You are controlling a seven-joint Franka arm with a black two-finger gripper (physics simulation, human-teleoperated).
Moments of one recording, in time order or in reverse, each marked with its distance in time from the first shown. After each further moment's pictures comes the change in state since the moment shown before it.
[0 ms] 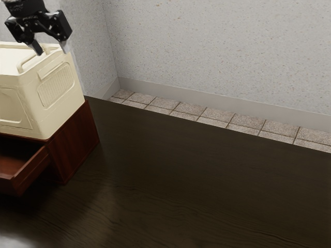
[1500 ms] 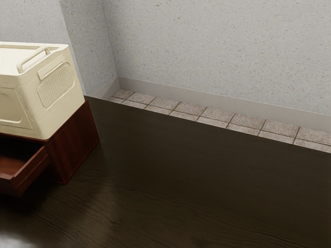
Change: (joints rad) arm 1.031 -0.979 -0.155 -1.261 0.147 0.329 0.690
